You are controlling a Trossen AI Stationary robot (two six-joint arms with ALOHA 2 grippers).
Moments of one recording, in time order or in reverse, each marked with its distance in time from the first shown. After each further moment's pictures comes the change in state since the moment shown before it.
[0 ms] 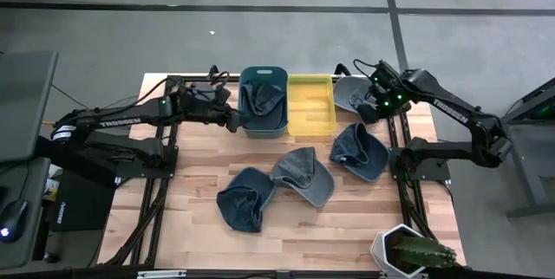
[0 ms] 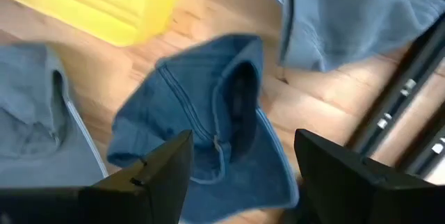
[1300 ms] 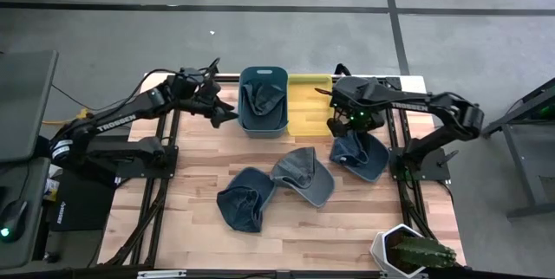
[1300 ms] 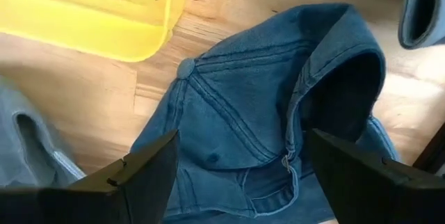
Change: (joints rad) left arm 0.307 -0.074 -0.069 -0.120 0.346 0.357; right arm 0.349 0.342 -0.001 0.179 0.089 0.488
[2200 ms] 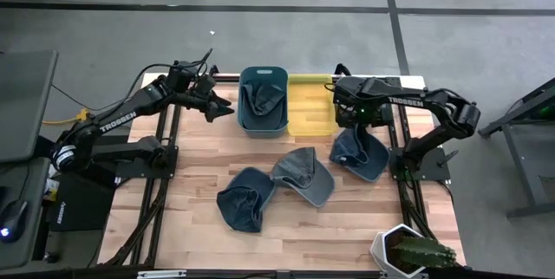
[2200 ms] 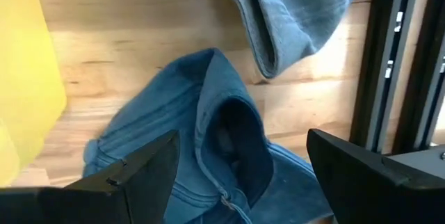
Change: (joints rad) left arm 0.160 0.001 -0.023 0.008 0.174 0.115; right arm -0.091 0.042 0.000 -0.120 0.201 0.187
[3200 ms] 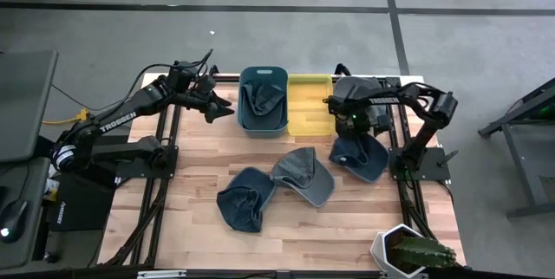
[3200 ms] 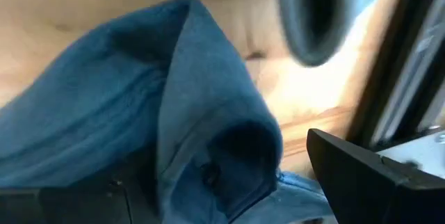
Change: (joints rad) left arm 0.000 0.000 0.000 -0.004 0.005 0.018; right arm -0.008 0.221 -0.073 0.032 -0.072 -0.045
